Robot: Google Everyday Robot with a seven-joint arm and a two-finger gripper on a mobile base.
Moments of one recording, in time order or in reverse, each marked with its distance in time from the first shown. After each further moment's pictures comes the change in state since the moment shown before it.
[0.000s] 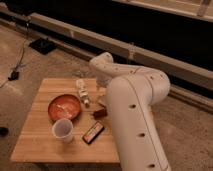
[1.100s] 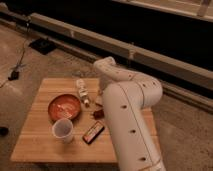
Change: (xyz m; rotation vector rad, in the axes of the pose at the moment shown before) arm -0.004 0.016 0.034 -0.040 -0.121 0.038
